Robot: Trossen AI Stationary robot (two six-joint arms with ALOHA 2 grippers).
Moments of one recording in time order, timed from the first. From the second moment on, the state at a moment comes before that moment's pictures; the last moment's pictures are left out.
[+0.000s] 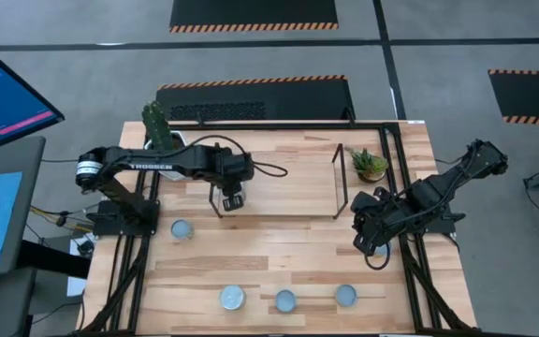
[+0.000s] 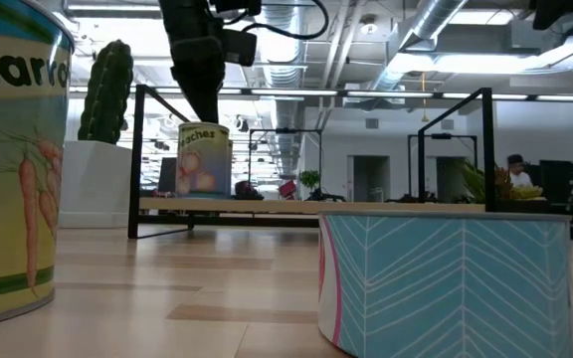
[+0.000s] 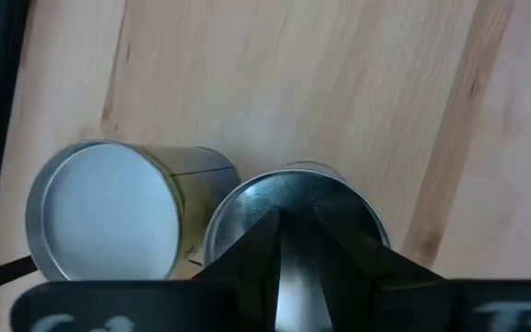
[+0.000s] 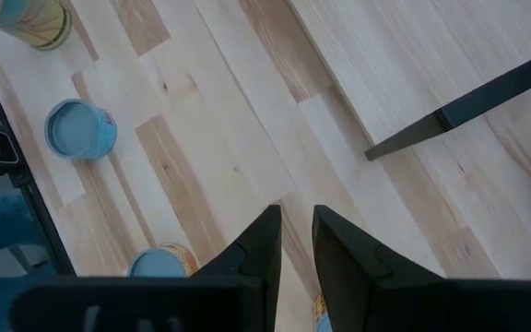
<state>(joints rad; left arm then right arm) 0.12 1.58 1.32 -0.99 -0.17 -0.09 0.55 1.20 1.25 -1.24 0.29 1.04</state>
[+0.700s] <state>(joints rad) 0.11 1.55 1.31 -1.03 -0.14 -0.15 0.60 1.20 1.25 -1.24 0.29 1.05</state>
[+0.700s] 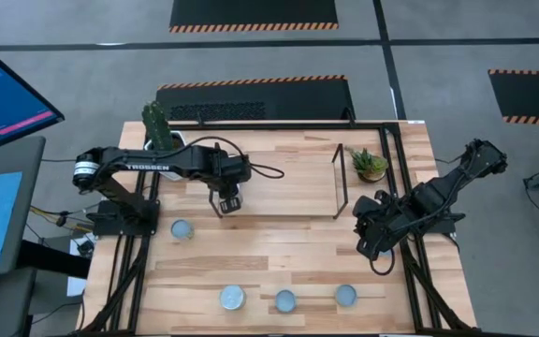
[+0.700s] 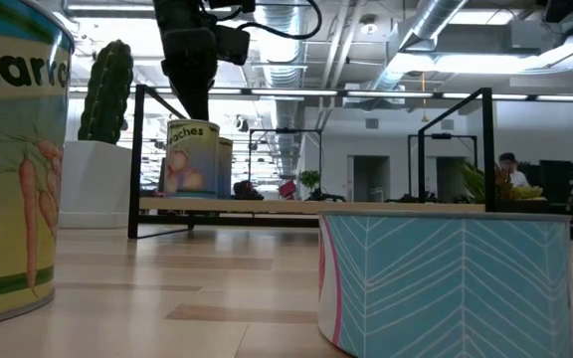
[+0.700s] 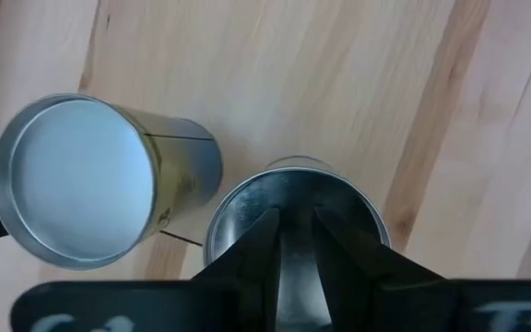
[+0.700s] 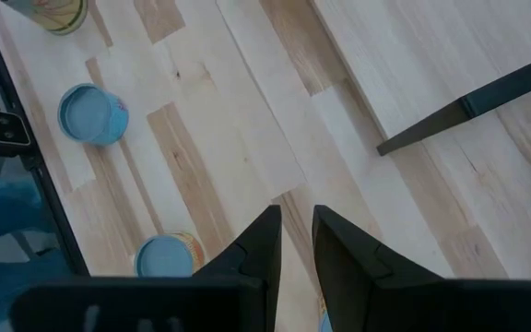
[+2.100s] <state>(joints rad) -0.60 1.14 0.90 -1.22 -0.23 -1.15 0.59 1.20 1.25 -1.22 0.32 1.05</state>
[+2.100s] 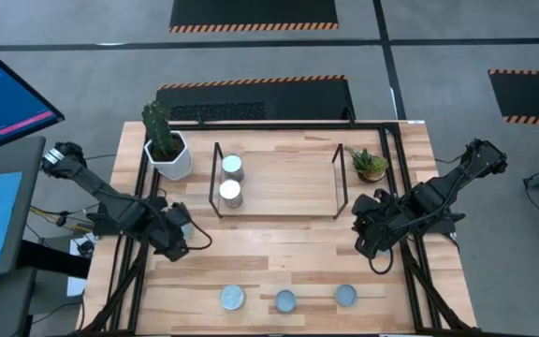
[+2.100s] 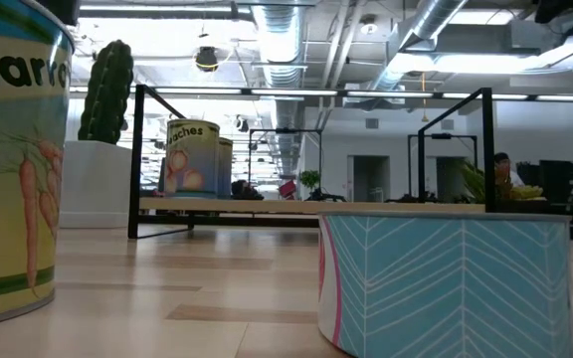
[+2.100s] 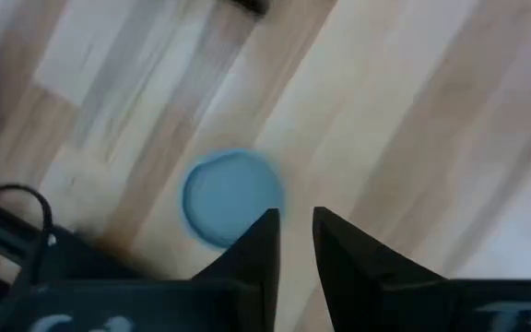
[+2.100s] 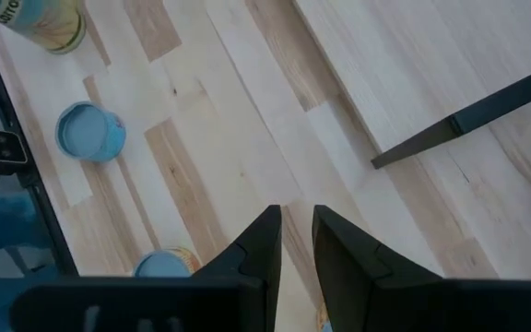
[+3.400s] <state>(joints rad) -0.58 1.39 0.91 -1.02 -0.17 -0.98 0.59 1.20 1.25 -1.17 0.32 1.04</state>
